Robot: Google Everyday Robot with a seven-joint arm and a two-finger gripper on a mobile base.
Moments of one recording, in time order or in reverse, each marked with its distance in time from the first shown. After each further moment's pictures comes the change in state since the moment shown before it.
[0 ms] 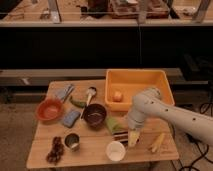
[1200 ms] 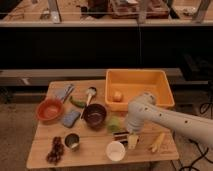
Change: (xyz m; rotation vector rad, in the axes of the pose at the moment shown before) arm 0.019 0.001 0.034 0.015 0.076 0.006
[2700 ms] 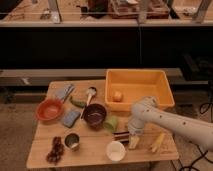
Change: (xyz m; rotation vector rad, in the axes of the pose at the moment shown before) arm 0.020 -0.006 0.037 -0.036 -0.024 0.037
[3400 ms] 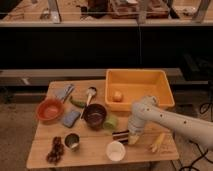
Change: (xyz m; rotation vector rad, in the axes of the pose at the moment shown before) arm -0.001 0.001 -0.007 -0.006 0.002 -0.001
